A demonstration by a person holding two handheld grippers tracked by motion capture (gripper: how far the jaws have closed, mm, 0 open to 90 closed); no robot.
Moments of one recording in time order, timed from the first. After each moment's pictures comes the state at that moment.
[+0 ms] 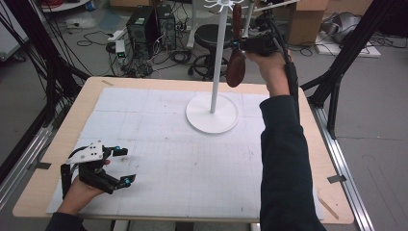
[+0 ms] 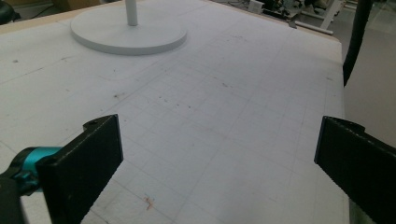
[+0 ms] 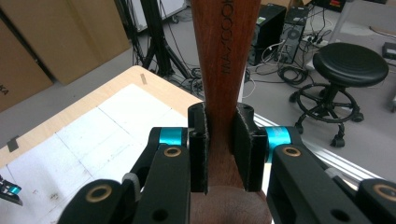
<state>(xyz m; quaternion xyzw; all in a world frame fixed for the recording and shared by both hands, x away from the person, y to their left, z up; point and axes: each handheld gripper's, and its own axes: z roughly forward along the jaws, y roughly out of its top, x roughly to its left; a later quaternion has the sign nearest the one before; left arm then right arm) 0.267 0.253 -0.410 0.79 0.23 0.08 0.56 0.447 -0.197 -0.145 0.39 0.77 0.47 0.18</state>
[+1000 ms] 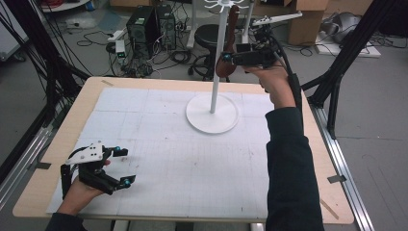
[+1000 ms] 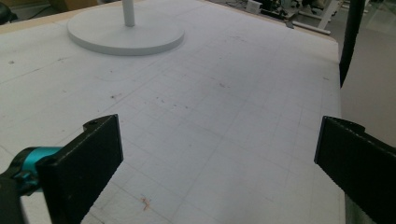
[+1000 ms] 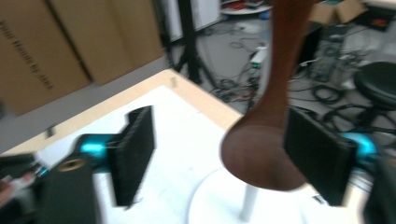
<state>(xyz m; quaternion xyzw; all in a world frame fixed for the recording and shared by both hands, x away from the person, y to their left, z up) 0.265 0.252 -0.409 0.79 0.23 0.08 0.56 0.437 -0.199 -0.169 0.32 0.78 0.52 0.15</state>
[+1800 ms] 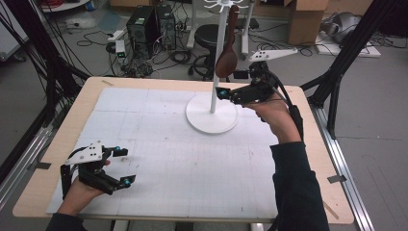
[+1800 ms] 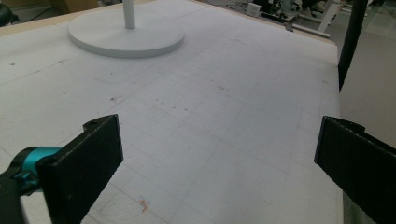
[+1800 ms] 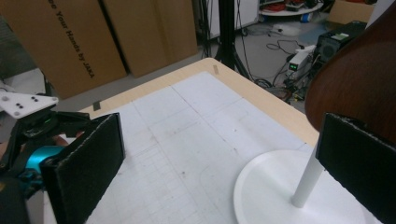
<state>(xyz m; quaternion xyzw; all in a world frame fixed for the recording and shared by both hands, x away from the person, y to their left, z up) 0.264 0.252 -0.408 0.78 0.23 0.08 0.57 0.381 -0.195 -0.215 0.27 0.79 0.54 0.11</state>
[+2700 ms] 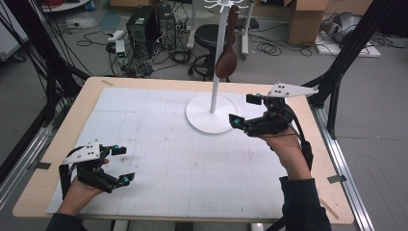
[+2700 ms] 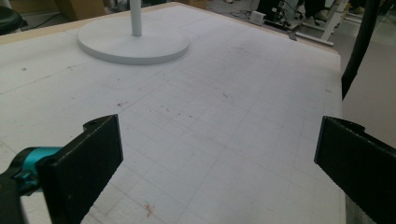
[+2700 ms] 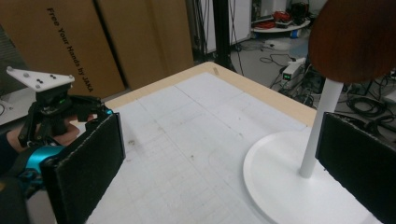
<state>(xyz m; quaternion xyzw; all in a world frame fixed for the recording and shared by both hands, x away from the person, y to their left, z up) 0.265 0.254 -0.406 0.77 0.24 0.09 0.58 0.323 -0.227 -0.257 0.28 0.76 0.58 0.13</state>
